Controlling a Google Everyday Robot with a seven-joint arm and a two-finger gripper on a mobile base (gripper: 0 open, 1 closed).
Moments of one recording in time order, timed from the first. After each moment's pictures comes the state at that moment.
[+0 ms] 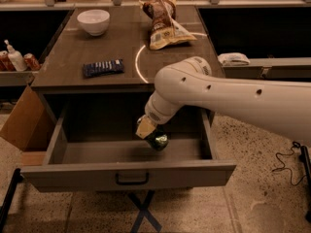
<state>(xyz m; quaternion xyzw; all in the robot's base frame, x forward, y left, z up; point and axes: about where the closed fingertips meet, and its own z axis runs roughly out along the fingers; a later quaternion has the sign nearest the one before) 0.580 0.009 0.701 -0.49 0.84 0.06 0.22</state>
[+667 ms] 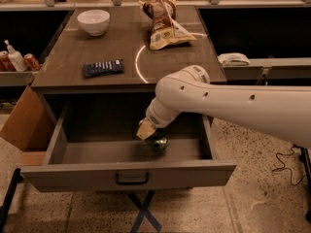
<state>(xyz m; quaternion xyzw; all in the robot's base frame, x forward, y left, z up) 0.589 0.003 0.676 -0.45 0.86 0.06 0.23</state>
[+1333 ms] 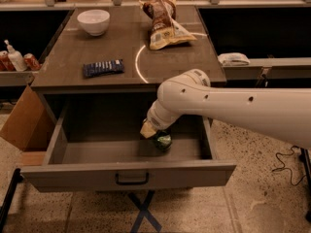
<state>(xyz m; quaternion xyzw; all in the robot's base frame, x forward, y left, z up) 0.592 0.001 0.663 -0.44 0.87 0.07 0.23</state>
